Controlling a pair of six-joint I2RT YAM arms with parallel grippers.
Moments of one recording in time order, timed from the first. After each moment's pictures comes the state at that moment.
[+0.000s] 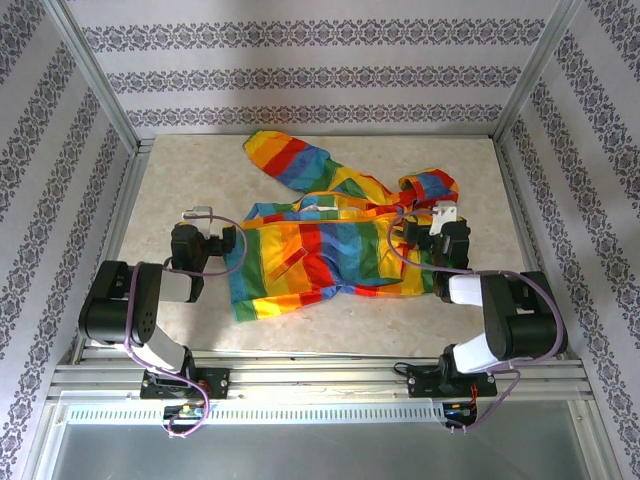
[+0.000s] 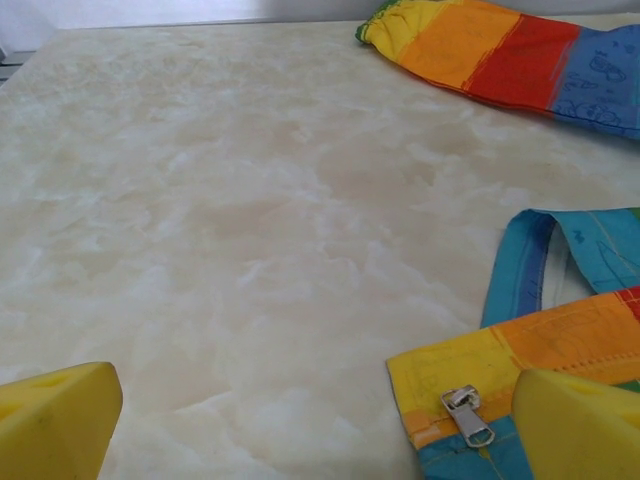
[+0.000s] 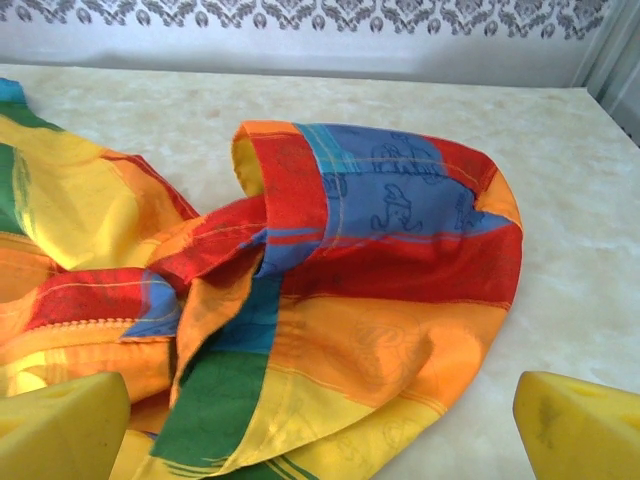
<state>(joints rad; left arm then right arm) 0.00 1.57 0.39 0.78 -0.02 0.01 0.05 1.46 0.37 0.75 0.04 0.00</state>
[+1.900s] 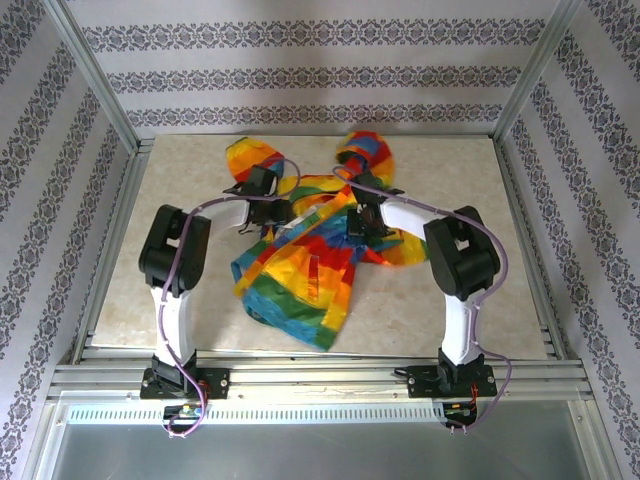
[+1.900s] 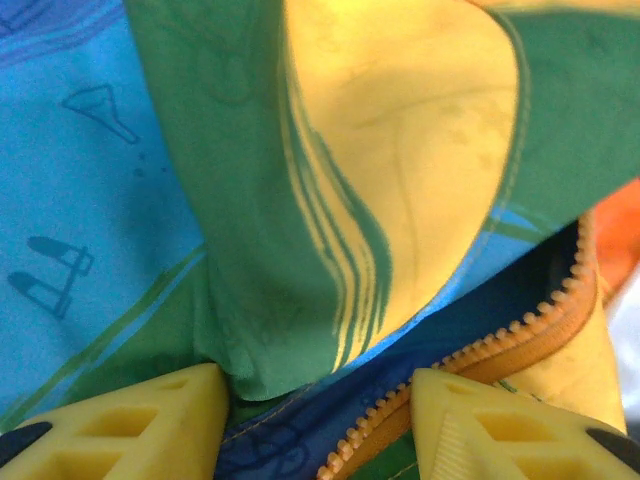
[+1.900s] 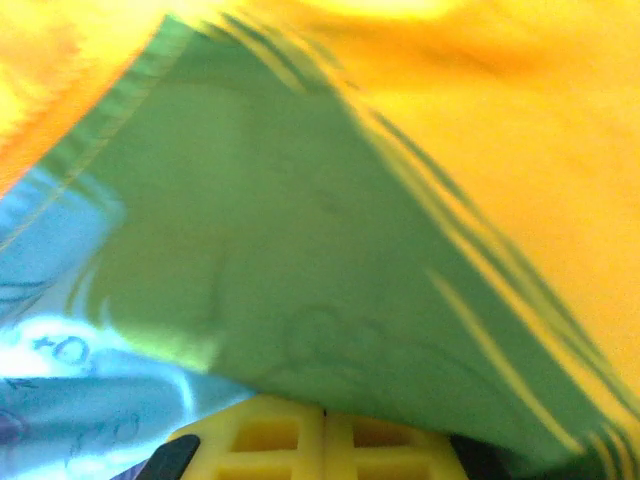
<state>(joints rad) -0.30 2.03 1.31 -0.30 0.11 -0.45 0.41 2.02 1.36 -0.52 0.00 0.44</state>
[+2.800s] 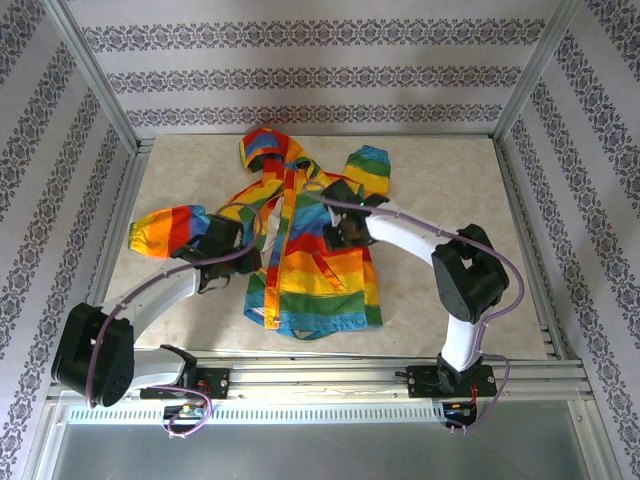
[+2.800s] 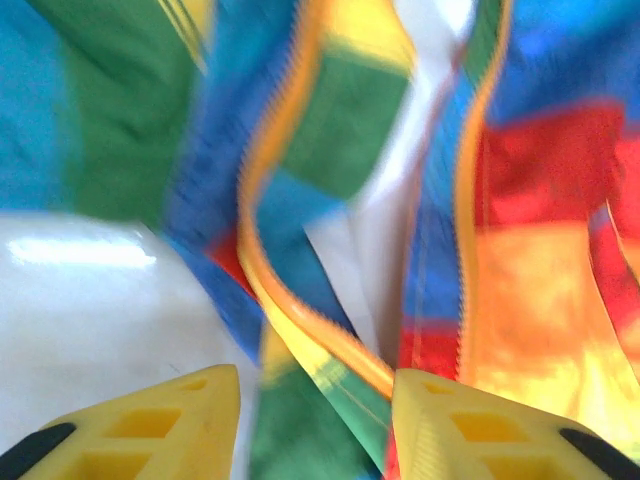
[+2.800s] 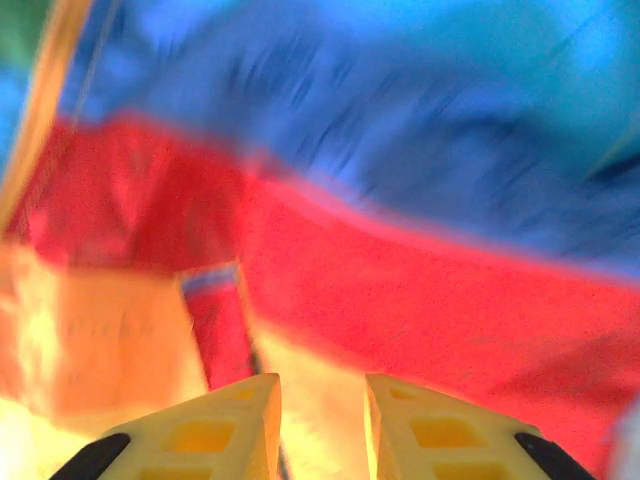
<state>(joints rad) -0.38 1.27 0.70 -0.44 0.06 -0.55 0.64 1.85 1.31 -0.67 -0.05 0.37</state>
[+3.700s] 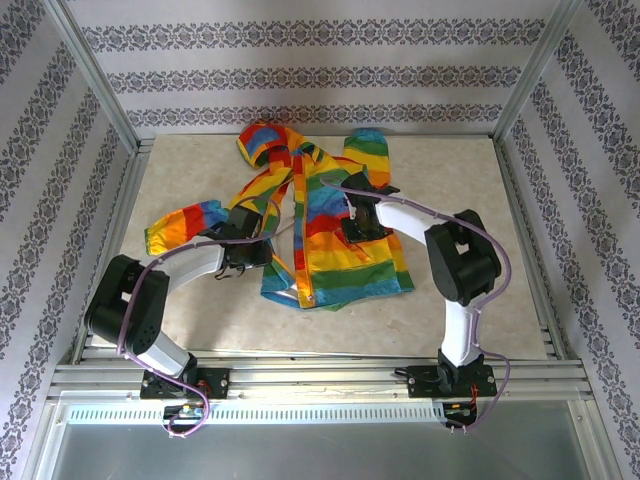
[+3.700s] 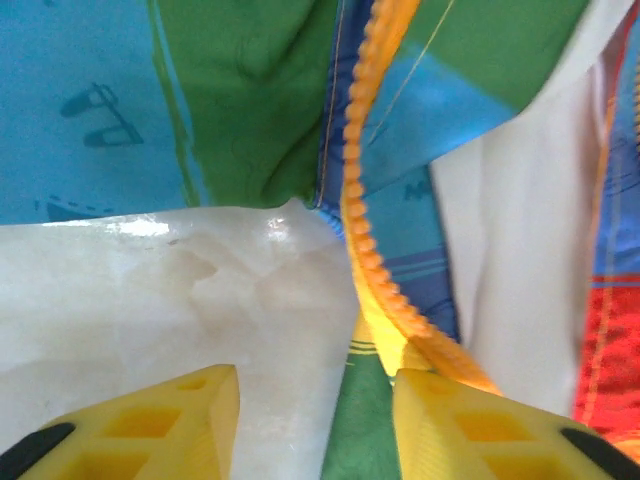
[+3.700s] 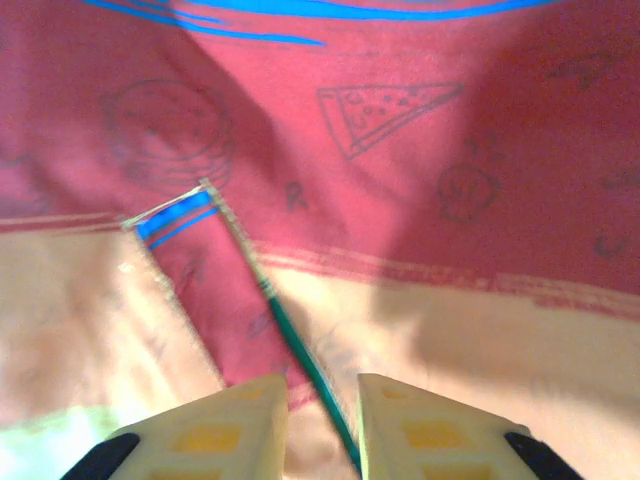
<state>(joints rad) -0.38 1.55 0.85 -0.40 0.04 -0.56 0.48 1.93 1.34 -0.67 -0.03 0.29</state>
